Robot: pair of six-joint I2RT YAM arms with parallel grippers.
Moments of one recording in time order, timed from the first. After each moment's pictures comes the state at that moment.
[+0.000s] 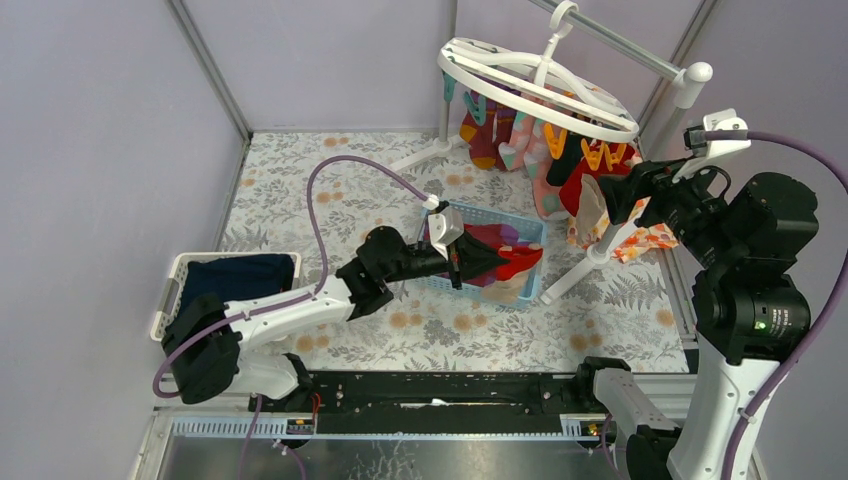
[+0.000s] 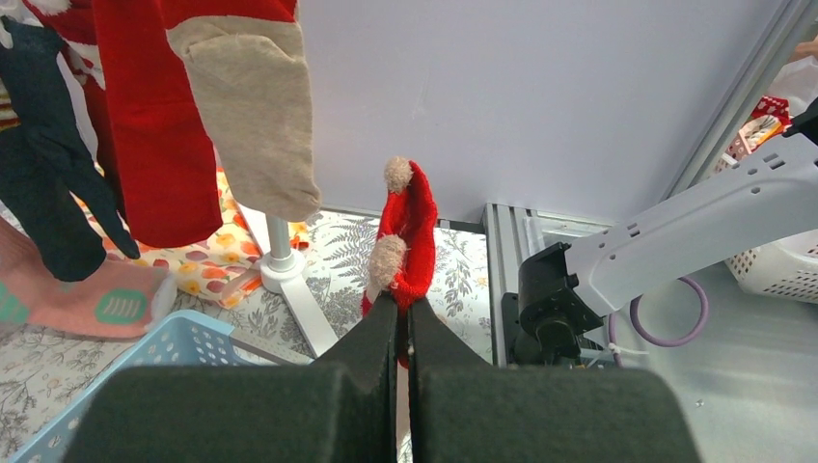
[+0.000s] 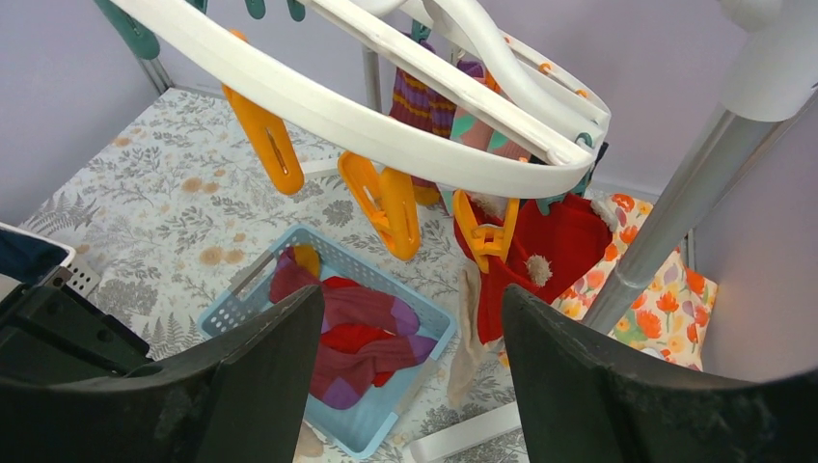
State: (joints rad) left arm -0.97 1.34 0.84 0.73 0.46 -0.22; right arm -0.09 0.92 1.74 -0.95 -0.41 -0.04
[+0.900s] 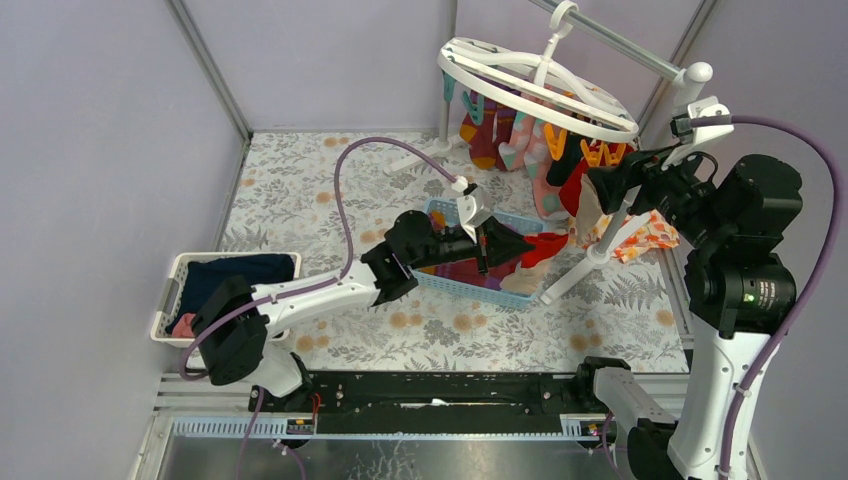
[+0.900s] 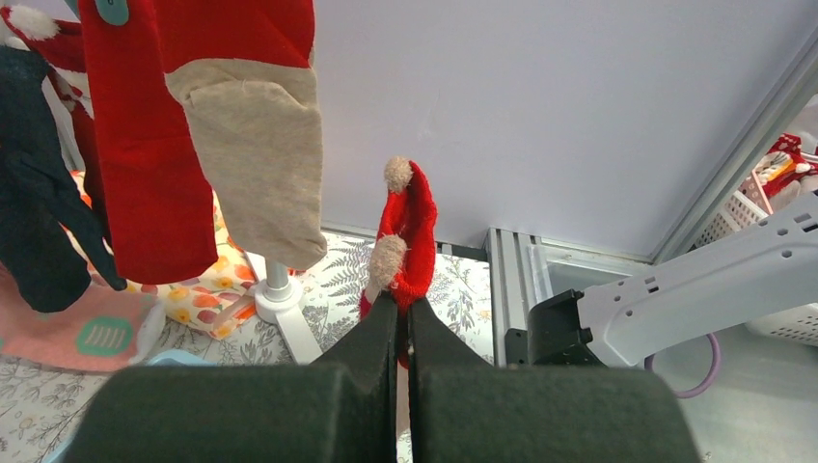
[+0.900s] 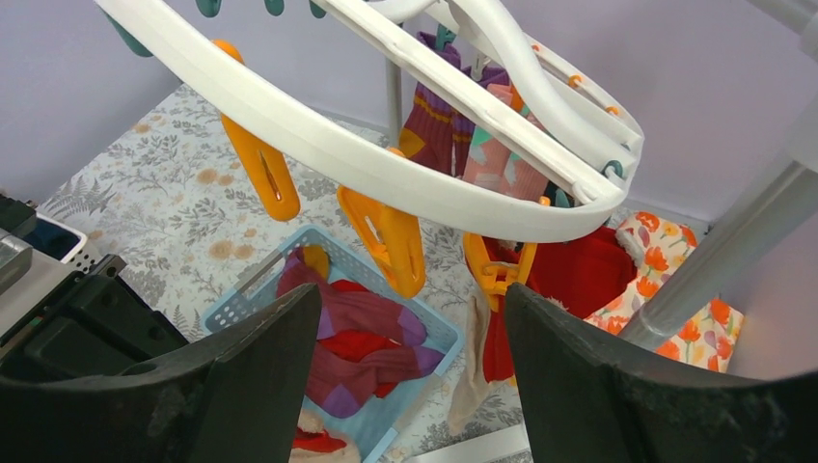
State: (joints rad) left arm -0.99 1.50 1.03 0.68 0.42 -0.25; right arm -0.09 0.96 1.70 -0.87 -0.48 -0.06
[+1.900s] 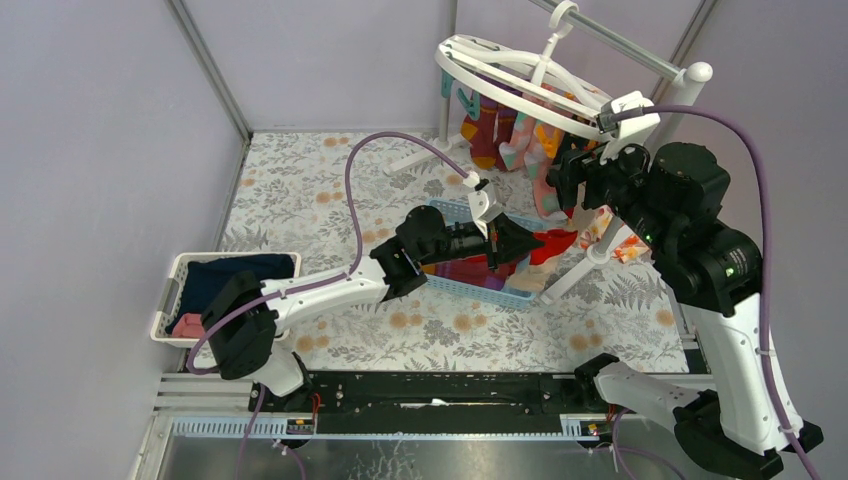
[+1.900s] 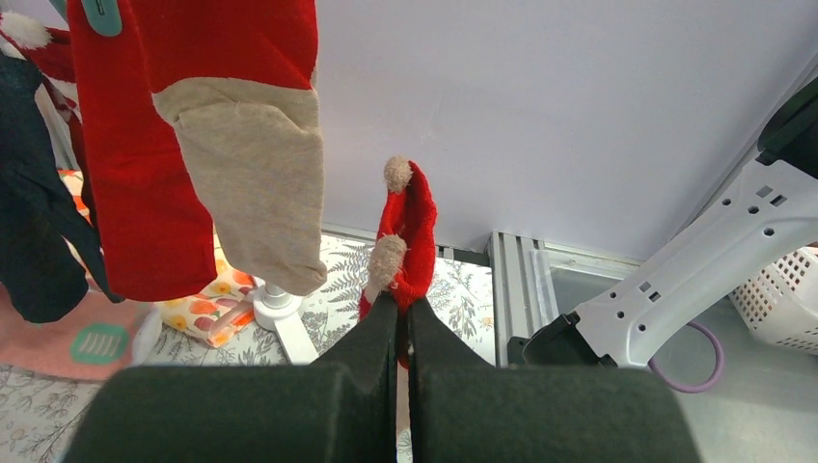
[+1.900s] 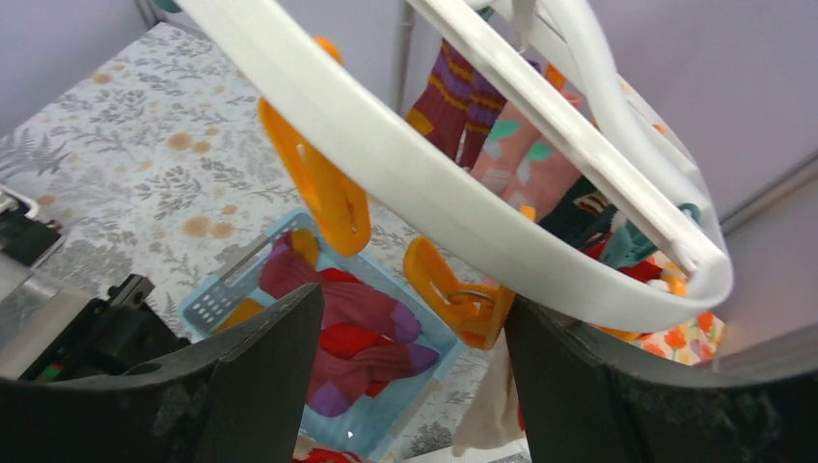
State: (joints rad) left arm -1.00 1.56 1.11 0.64 0.40 -0.25; right arm 0.48 1.03 1.69 -0.85 0.07 -0.10
